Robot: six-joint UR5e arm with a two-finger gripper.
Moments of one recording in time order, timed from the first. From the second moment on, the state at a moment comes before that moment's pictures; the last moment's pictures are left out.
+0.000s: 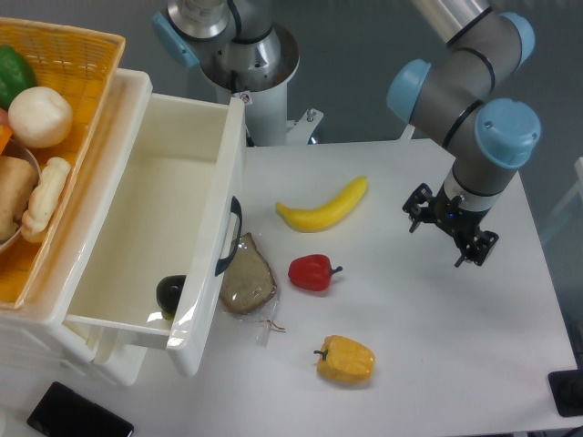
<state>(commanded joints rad) 2.78 -2.01 -1.52 -1.17 1.49 1.51</state>
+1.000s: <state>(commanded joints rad) 2.77 -1.94 -1.63 -1.17 1.39 1.22</state>
